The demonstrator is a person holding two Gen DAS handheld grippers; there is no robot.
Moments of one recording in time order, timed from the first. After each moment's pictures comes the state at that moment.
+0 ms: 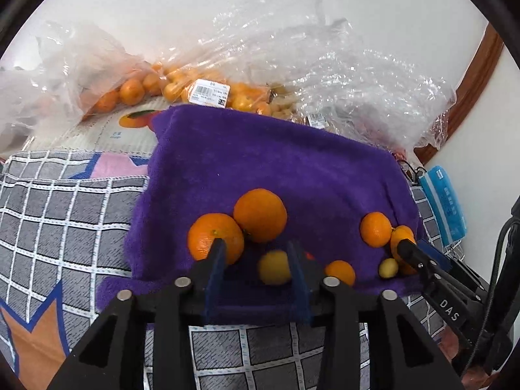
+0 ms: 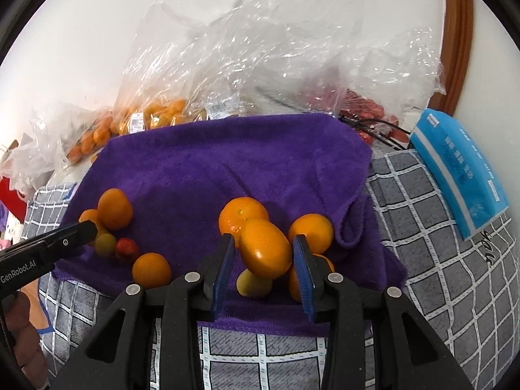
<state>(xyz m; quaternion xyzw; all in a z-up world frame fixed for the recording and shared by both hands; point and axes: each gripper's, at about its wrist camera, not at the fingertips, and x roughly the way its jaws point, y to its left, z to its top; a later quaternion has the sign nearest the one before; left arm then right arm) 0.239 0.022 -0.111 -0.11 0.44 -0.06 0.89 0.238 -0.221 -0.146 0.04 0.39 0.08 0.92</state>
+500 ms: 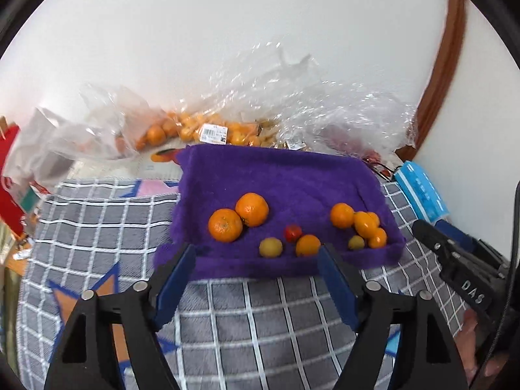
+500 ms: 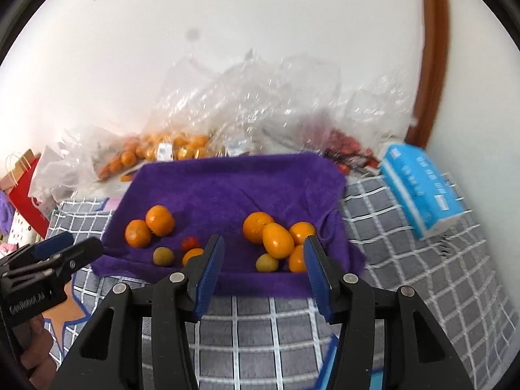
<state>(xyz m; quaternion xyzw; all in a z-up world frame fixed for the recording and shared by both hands) 0.146 0.012 -0.044 -0.05 0.38 -0.04 0.92 0.151 -0.226 -0.074 0.04 0.33 0.07 0.94</state>
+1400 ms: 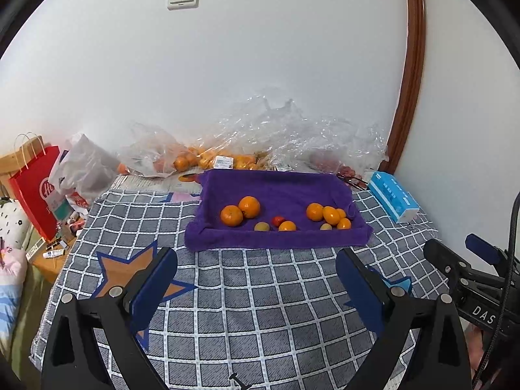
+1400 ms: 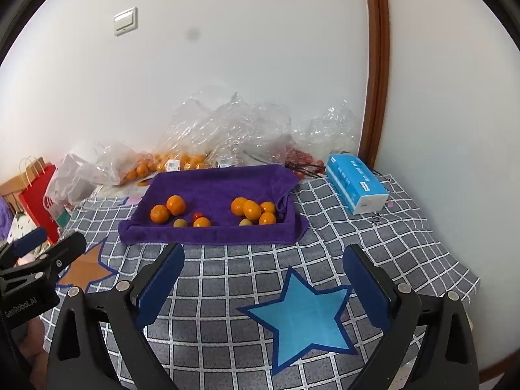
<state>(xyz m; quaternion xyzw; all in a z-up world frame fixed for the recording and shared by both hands) 0.009 -0.001 -0.002 -0.03 0.30 -0.02 0.95 0.000 -0.258 -0.043 0.03 0.27 0.03 0.96</state>
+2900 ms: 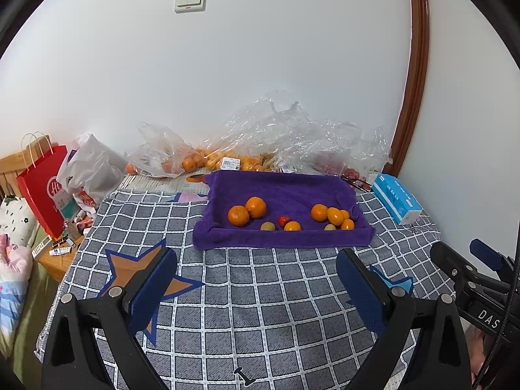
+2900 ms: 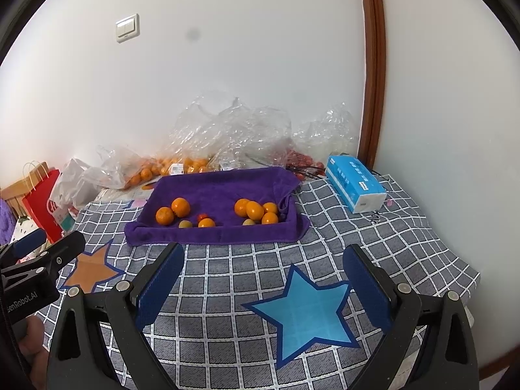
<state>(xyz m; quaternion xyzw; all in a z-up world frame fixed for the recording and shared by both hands) -0.002 0.001 0.002 -0.03 0.29 -0.01 0.96 -0.012 -0.263 -0.041 0.04 0.26 0.04 0.96</state>
